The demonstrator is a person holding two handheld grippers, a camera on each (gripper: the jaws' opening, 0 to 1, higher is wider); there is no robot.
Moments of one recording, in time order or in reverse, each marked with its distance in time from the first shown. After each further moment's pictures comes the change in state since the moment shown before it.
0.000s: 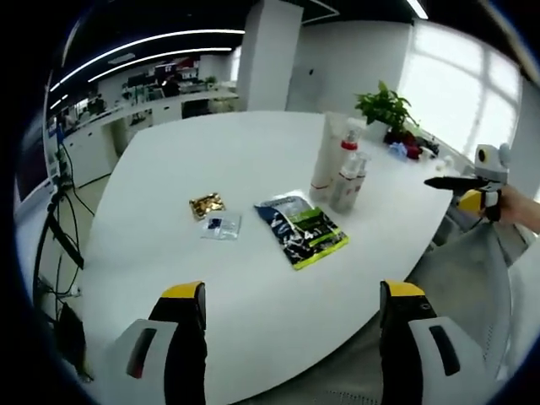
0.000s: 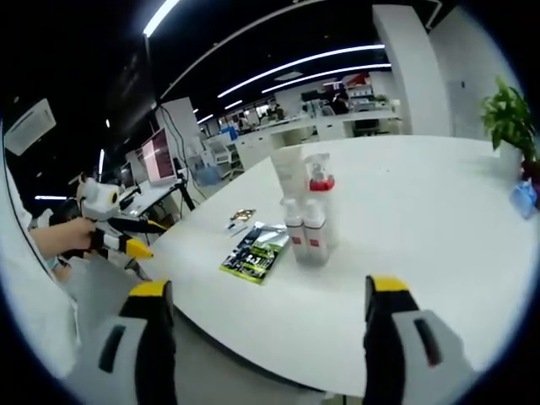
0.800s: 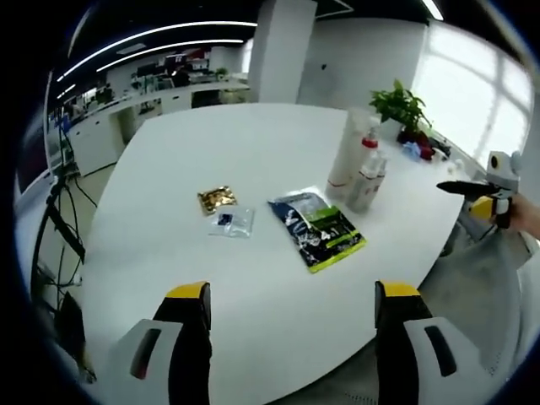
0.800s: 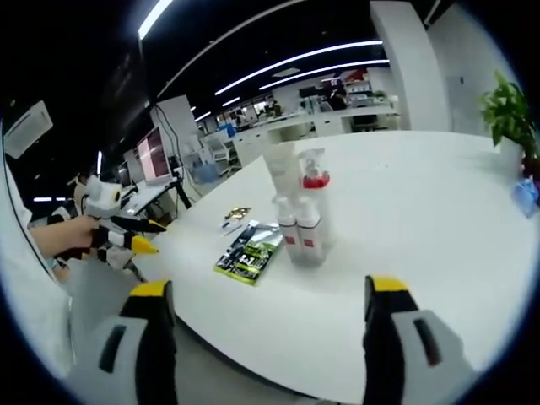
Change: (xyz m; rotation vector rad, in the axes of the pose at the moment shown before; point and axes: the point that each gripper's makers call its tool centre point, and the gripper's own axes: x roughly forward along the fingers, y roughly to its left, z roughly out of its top) left arm 0.024 0.022 0.002 -0.029 0.058 0.049; right arm 0.016 -0.014 0.001 0.014 0.021 -0.007
